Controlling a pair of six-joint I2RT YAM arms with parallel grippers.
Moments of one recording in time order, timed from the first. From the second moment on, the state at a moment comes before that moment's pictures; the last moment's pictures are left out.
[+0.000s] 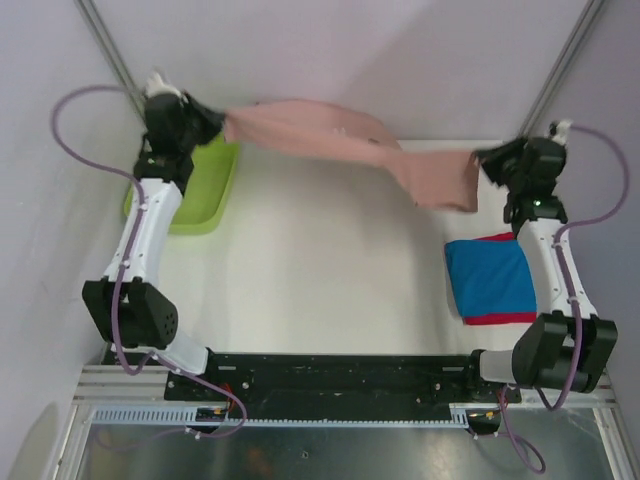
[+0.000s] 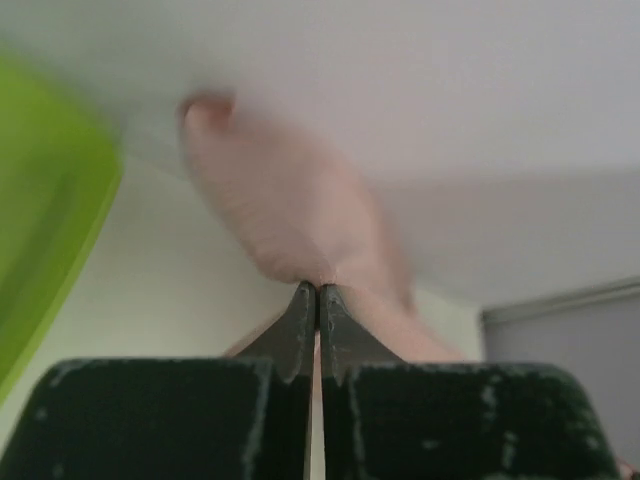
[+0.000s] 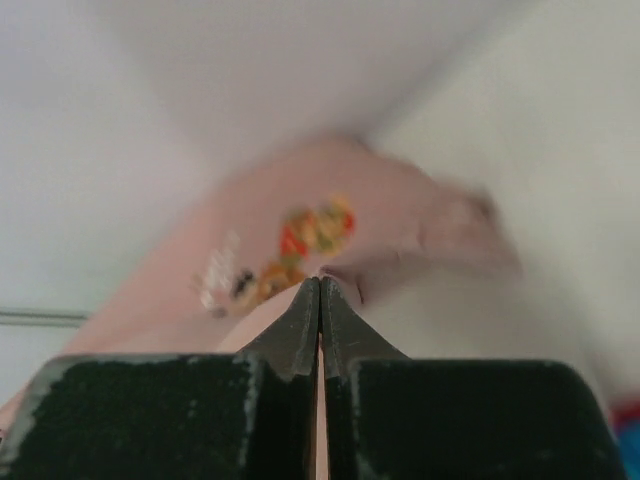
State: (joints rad) left arm -0.03 1.57 1.74 -0.26 0.05 -0.72; right arm -0.13 1.31 1.29 -0.07 -0.14 0.86
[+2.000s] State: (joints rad) left arm -0.01 0.98 1.53 -0.54 -0.01 -0.62; right arm 0.01 0.82 1.57 -0.45 0.02 0.68
